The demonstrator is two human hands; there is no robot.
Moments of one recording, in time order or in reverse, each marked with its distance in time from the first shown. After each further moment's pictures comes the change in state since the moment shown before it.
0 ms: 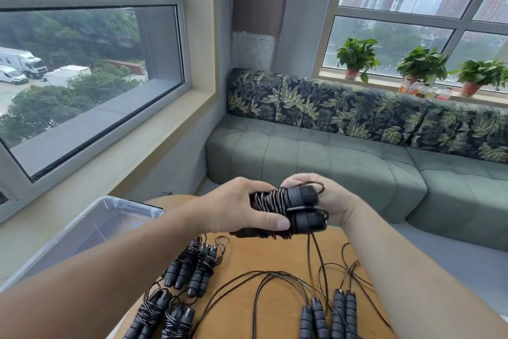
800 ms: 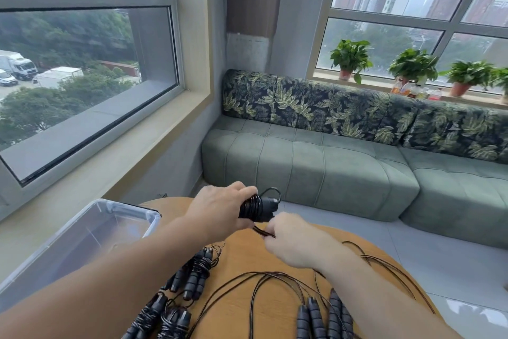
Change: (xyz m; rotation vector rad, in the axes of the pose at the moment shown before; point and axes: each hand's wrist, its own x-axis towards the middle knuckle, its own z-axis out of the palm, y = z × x) left_hand 0.016 -0.044 0.006 1.102 0.247 -0.054; right_hand -0.018 0.037 0.057 -1.246 0.188 0.188
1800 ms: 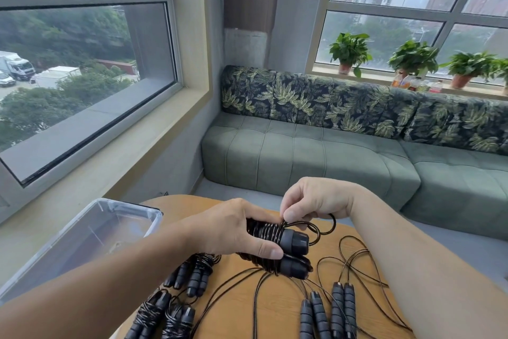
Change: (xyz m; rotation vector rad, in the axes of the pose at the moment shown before) left_hand -0.026 0.019 -0.039 -0.703 -0.381 0.055; right_hand 0.022 0.039 -0.066 0.694 -0.442 -0.162
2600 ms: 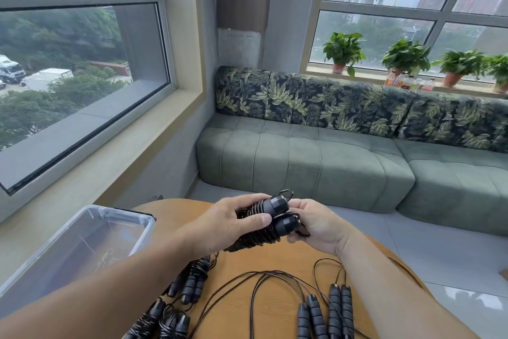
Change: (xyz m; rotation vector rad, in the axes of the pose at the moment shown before) left_hand 0.017 -0.013 0.014 -0.449 0.208 0.057; right_hand 0.011 0.051 0.031 0.499 0.292 -0.166
